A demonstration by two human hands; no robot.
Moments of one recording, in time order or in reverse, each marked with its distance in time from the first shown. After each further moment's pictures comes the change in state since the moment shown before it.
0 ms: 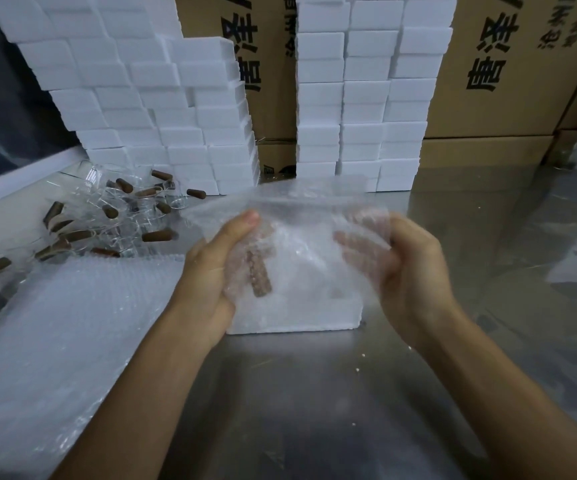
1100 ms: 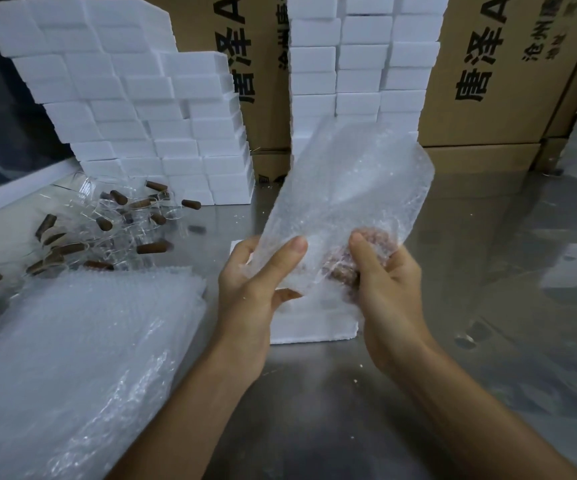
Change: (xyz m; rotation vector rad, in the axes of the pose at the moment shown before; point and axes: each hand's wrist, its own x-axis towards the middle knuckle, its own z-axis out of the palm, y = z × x) left_hand -0.010 -0.028 0.029 0.069 -0.019 0.170; right_hand -0.005 0.029 0.011 -0.157 0.190 -0.159
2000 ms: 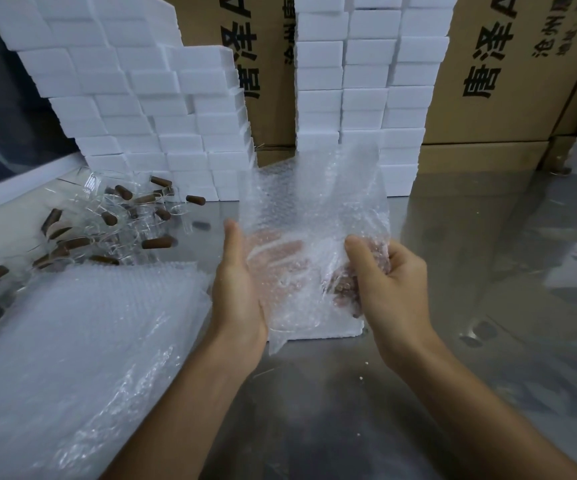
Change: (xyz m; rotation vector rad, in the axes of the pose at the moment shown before) left_hand 0.003 0.009 -0.003 -0.109 0.108 -0.151; right_hand 0.001 0.003 -0.004 -0.215 0.009 -0.100
